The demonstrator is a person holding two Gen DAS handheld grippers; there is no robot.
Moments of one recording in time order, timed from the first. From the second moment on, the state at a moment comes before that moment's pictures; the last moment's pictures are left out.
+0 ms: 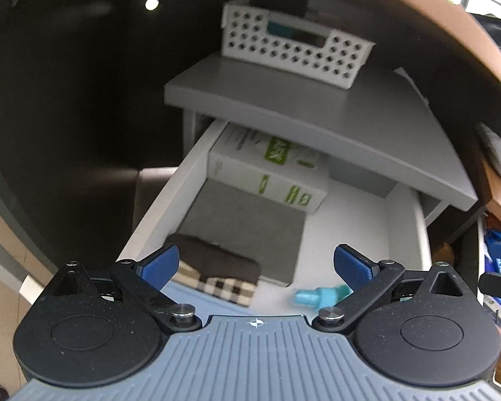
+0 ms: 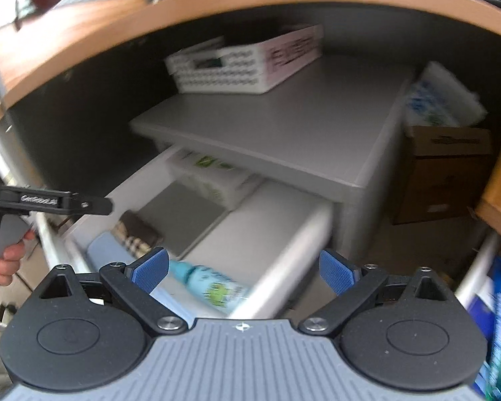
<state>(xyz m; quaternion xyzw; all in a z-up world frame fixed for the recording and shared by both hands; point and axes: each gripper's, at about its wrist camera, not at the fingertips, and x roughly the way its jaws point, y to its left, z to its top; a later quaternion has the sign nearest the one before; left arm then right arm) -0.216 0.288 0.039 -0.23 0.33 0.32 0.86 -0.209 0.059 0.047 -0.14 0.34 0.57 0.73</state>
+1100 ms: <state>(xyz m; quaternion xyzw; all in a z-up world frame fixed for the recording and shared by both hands) -0.232 0.305 0.007 -0.21 0.35 0.27 0.87 -0.235 0.184 -0.033 -0.28 0.64 0.47 0.54</state>
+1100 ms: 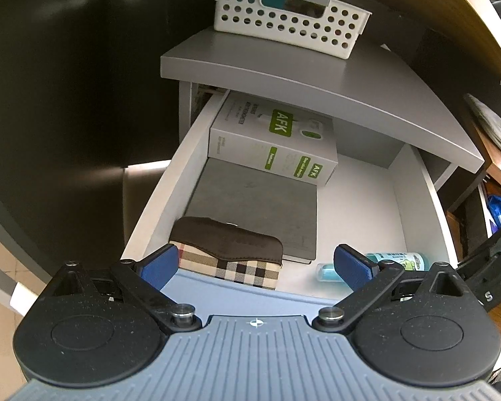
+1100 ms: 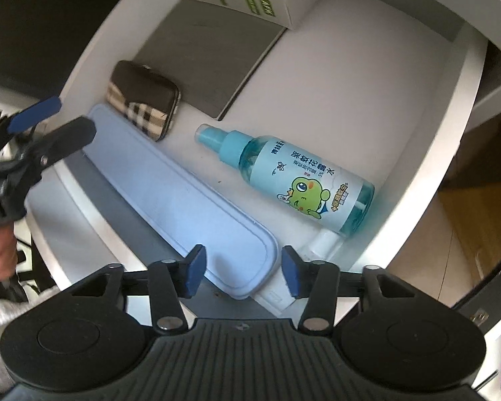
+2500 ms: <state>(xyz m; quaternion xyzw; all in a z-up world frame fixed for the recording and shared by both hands) -0.235 0.324 -0.002 -0.25 0.35 0.26 0.87 -0.226 0.233 -0.037 -0.22 0.67 0.47 0.53</state>
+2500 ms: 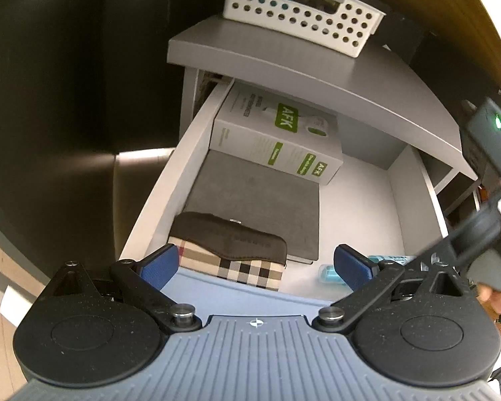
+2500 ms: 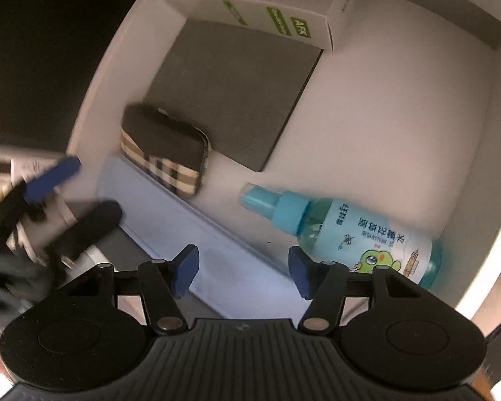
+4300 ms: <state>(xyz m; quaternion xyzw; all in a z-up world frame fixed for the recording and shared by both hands) -0.231 0.324 -0.005 -0.25 0.37 0.24 0.86 -0.264 0.191 -0.038 -0.48 0.37 0.68 0.42</state>
